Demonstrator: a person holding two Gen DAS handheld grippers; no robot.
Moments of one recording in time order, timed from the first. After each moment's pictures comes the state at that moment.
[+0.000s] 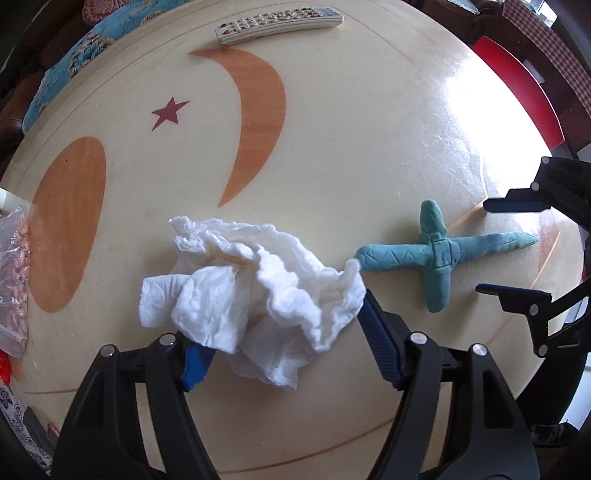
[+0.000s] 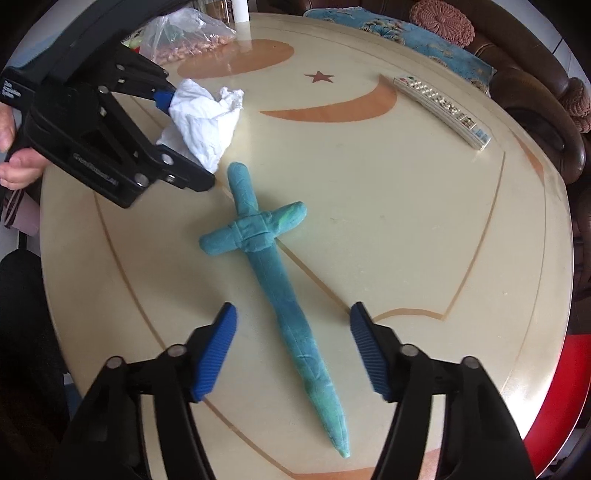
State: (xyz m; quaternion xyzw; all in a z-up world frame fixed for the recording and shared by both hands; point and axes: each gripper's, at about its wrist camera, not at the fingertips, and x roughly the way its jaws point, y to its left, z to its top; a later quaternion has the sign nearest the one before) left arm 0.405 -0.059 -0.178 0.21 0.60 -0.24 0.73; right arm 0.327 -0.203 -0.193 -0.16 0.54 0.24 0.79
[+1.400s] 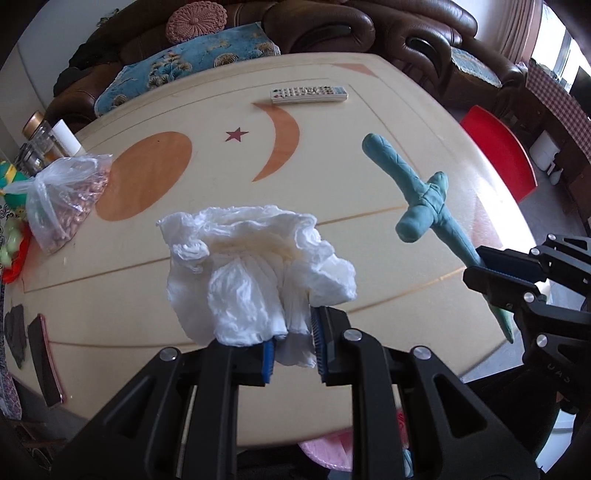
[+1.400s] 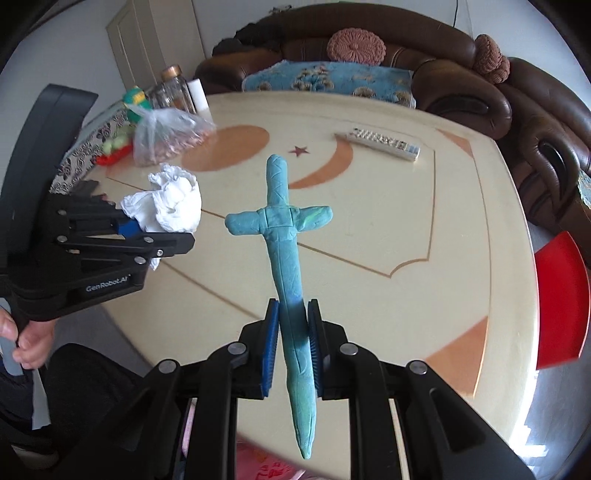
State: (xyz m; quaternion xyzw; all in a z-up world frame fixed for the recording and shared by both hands) left arm 0.266 -0.026 -0.084 0.12 0.51 -0.17 0.83; right arm 0.220 -0.187 -0.091 -0.01 0.46 0.15 0.87
